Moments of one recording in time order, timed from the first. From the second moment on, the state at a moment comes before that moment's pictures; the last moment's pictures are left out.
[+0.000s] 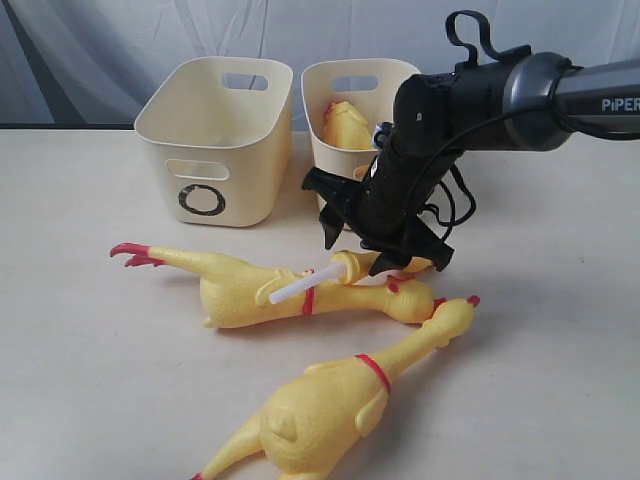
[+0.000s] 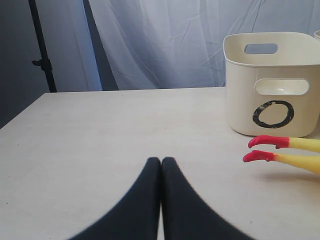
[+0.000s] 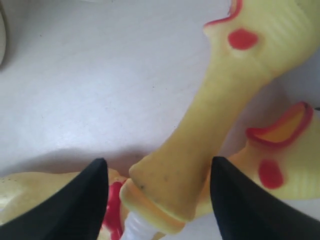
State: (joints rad) left arm 0.06 0.00 0.00 -0.01 0.23 0.06; right arm 0.55 2.00 -1.38 0.20 0.71 0.85
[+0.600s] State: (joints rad) left arm 0.06 0.00 0.00 0.00 0.23 0.06; right arm 0.55 2.04 -1.38 0.20 0.70 0.85
